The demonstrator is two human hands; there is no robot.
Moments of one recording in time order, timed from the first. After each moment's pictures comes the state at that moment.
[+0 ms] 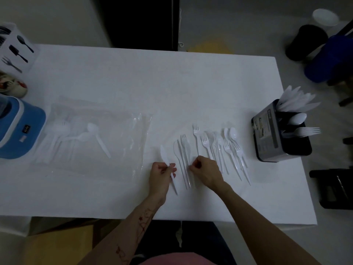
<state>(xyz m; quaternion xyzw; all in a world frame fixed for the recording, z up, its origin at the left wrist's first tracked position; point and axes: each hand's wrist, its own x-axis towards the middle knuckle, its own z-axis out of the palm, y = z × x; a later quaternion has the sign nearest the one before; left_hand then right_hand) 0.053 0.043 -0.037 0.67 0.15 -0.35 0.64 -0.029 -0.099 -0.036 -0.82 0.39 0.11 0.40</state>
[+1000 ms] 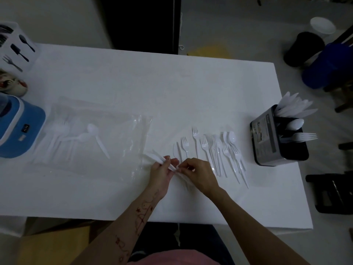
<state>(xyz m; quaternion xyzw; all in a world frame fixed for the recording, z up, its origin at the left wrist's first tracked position) 0.071 0.028 -0.021 0.51 0.22 -0.42 0.72 -0.022 -0.083 -0.022 -0.87 0.25 -0.01 0.42</state>
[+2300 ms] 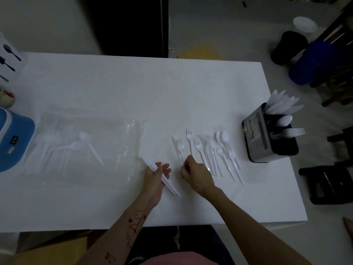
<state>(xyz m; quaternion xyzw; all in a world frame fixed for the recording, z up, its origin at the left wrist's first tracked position) 0.072 0.039 -0.025 0.58 0.19 -0.43 0.67 -0.023 -0.083 -0.017 -0.88 0.31 0.07 0.35</state>
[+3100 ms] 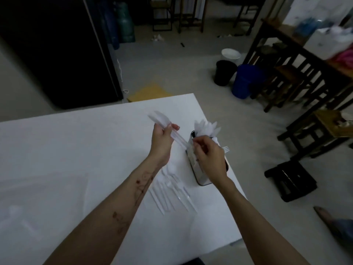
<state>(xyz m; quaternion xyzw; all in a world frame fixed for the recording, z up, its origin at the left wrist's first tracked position) 0.049 -0.228 0.117 0.58 -0.19 -0.39 0.69 -0.102 -0.270 0.098 -0.75 0.44 -0.31 0.37</state>
